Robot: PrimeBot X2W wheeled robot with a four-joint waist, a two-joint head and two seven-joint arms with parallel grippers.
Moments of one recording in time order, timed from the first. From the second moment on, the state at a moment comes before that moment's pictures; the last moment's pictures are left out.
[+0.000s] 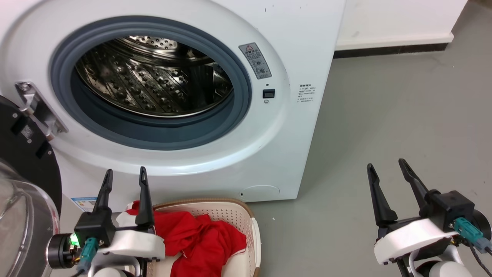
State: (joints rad) left arm -0.08 0.05 0.06 0.13 -0.08 0.01 -0.26; right arm -0.04 -0.05 0.03 -0.03 0.08 0.13 -0.06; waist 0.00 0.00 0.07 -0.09
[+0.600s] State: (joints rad) left arm 0.09 0.10 0.02 -0.06 0.00 0.04 -0.13; right arm 0.05 -0.05 0.01 -0.06 0.05 0.13 -0.03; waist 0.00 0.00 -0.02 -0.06
